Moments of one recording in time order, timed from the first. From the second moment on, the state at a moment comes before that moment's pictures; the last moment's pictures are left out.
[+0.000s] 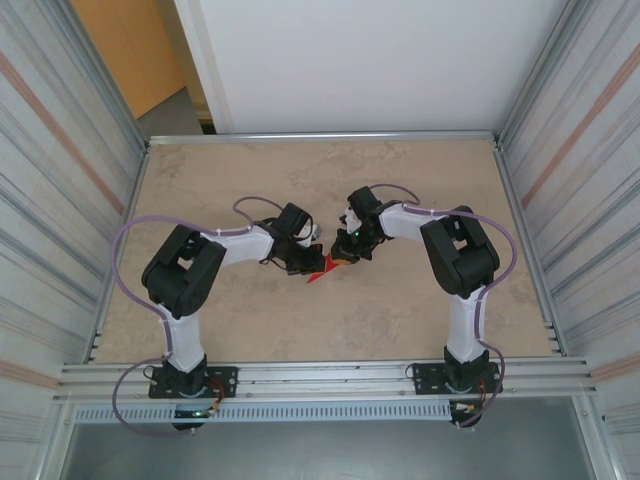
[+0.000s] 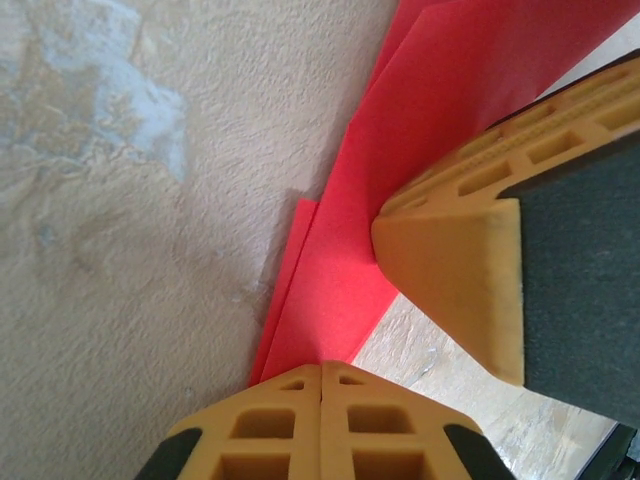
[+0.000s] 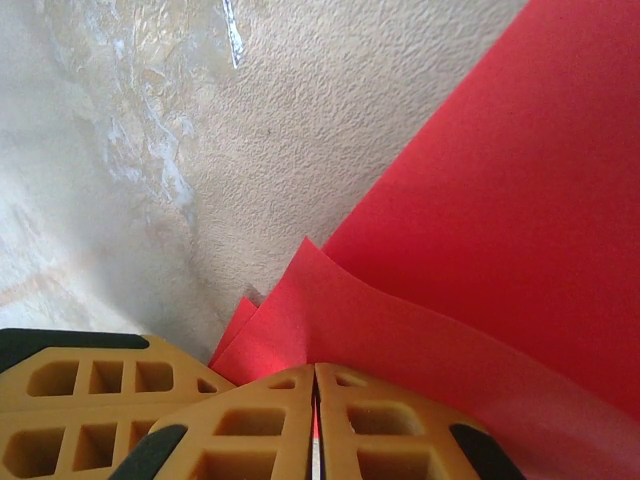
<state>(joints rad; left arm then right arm) -0.62 1.89 1.07 -0.29 0.49 -0.58 0.51 2.01 1.24 -0.50 -0.55 0.56</state>
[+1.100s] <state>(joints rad) -0.61 1.89 1.01 -0.21 0.52 -0.65 0.31 1.97 1.19 -0.45 -0.49 0.51</state>
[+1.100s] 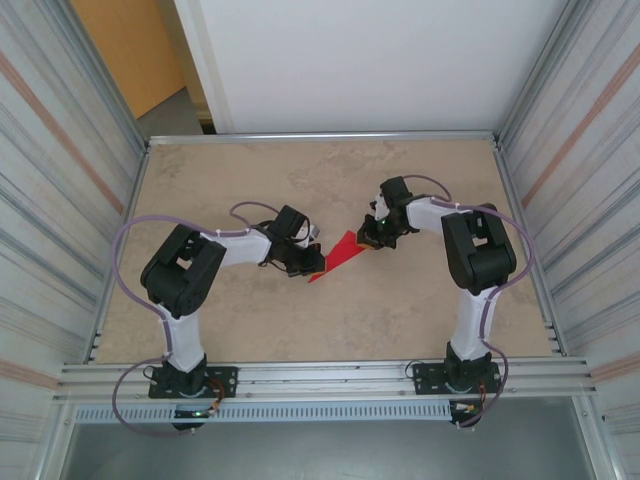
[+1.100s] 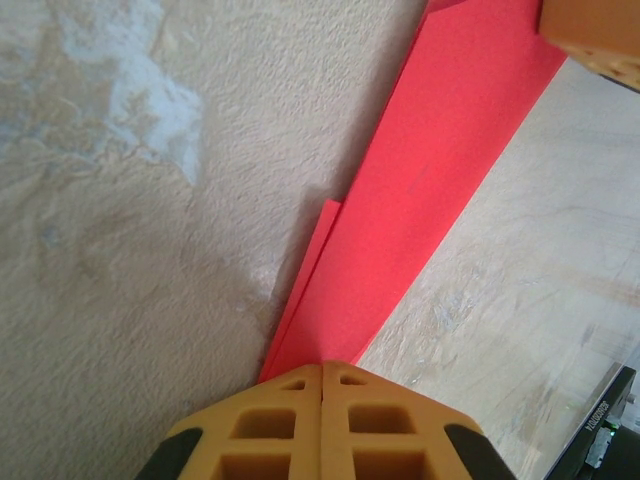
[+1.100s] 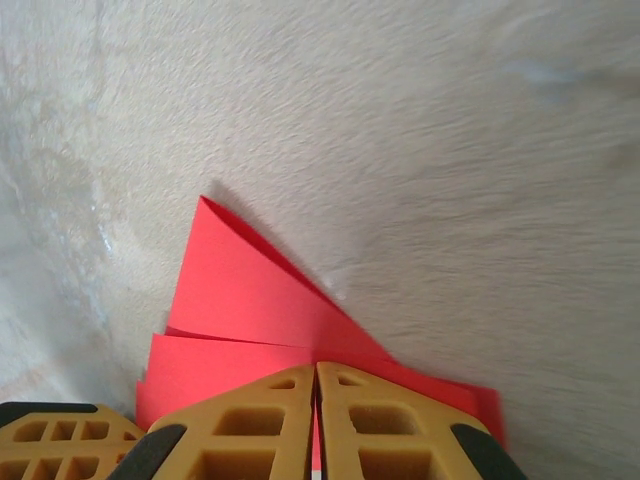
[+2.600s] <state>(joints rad) -0.45 1.50 0.89 -0.34 0.30 -0.64 0.51 1.63 1.14 -0.58 -0.13 0.73</state>
